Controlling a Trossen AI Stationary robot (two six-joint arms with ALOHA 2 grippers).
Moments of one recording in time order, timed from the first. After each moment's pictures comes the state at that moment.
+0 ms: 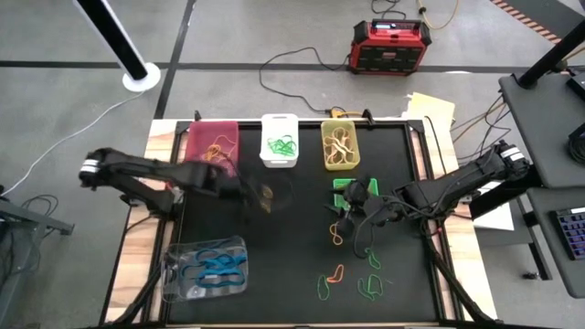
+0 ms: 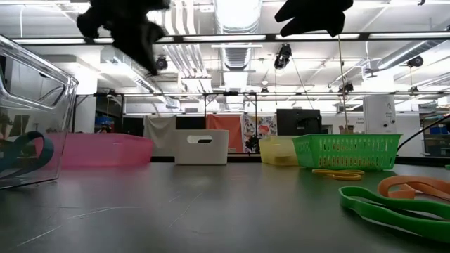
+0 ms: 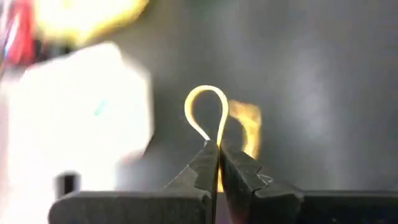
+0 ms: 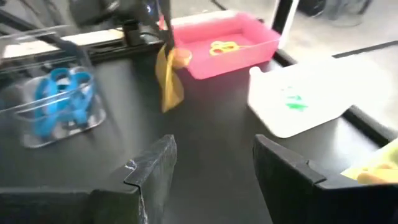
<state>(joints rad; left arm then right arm) -0.10 1.34 1.11 -0.83 -0.30 0.18 0.33 1.27 0.94 -0.23 0.62 0.37</state>
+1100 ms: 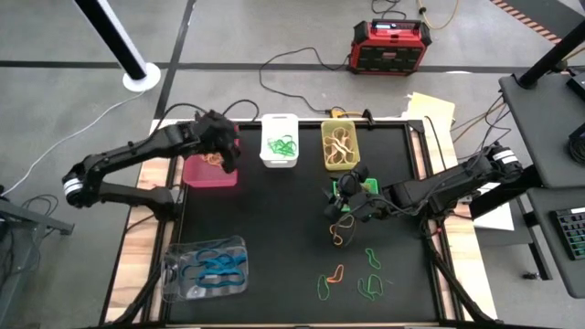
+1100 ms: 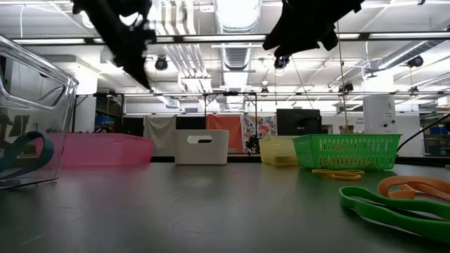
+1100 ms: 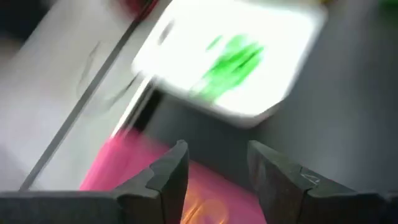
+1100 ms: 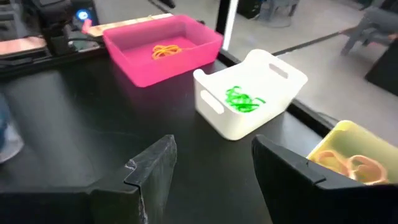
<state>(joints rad) 0.50 1.13 0.98 -0.72 -0.23 0.14 0.25 1.37 0.94 -0.17 0.78 0.40</state>
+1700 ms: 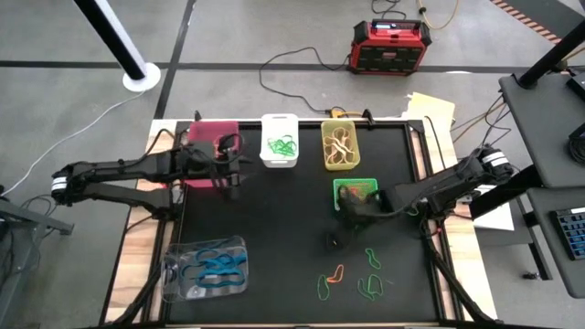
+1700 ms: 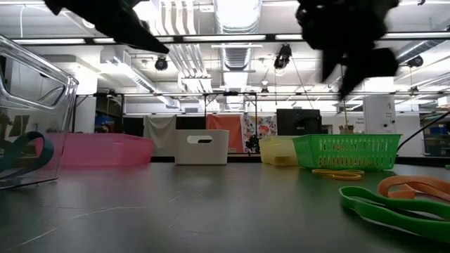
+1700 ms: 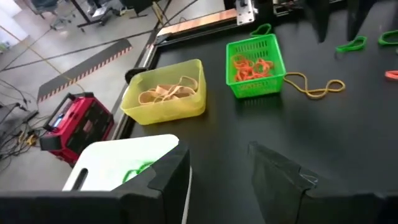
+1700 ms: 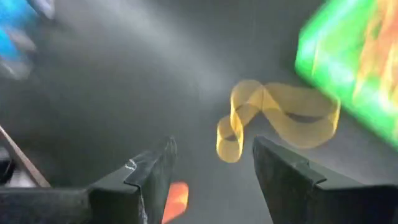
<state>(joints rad) 0.18 0.92 0.75 -0.26 -0.08 0.31 0.29 1.48 1.07 -0.71 0.09 1.18</state>
